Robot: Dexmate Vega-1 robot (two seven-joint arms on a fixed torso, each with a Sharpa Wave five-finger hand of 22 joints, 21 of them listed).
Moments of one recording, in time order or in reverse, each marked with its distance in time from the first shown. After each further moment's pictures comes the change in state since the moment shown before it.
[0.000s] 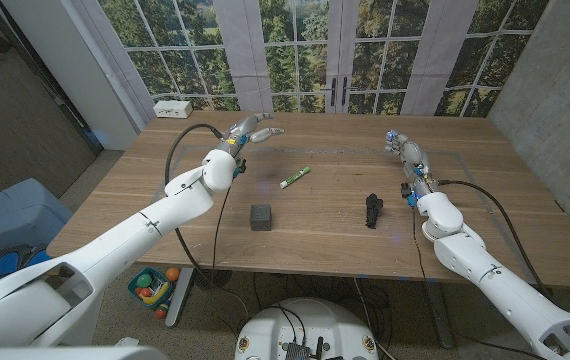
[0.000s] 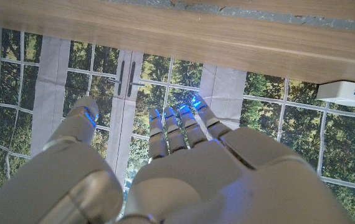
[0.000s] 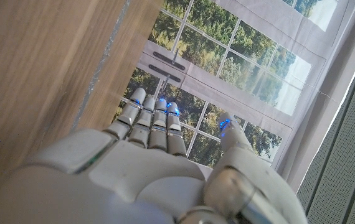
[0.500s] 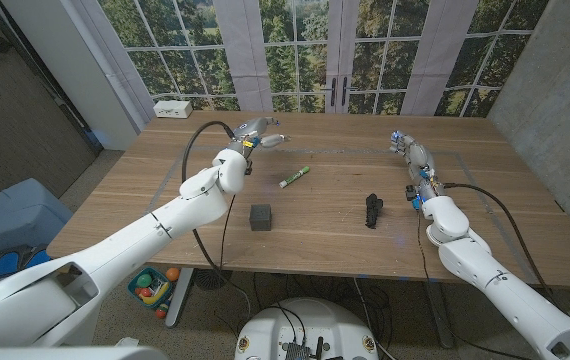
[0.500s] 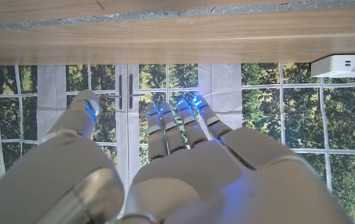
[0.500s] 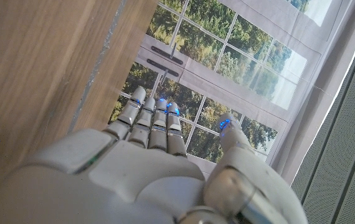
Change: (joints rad) left arm -0.019 -0.006 0.074 -0.100 0.177 0.220 -0.077; left_hand 0.071 -0.010 -0.010 -0.004 0.000 0.060 -0.040 0.008 0.005 0.062 -0.016 0.008 0.009 0.057 -0.001 0.012 0.002 0.025 0.030 -0.050 0.005; right arm -0.035 -0.010 0.023 -0.018 0.006 0.029 0.000; right_hand 0.000 0.000 -0.007 0.002 0.000 0.000 0.000 0.000 0.000 0.000 0.000 0.000 0.000 0.004 -0.004 0.000 -0.004 0.011 -0.003 -0.013 0.000
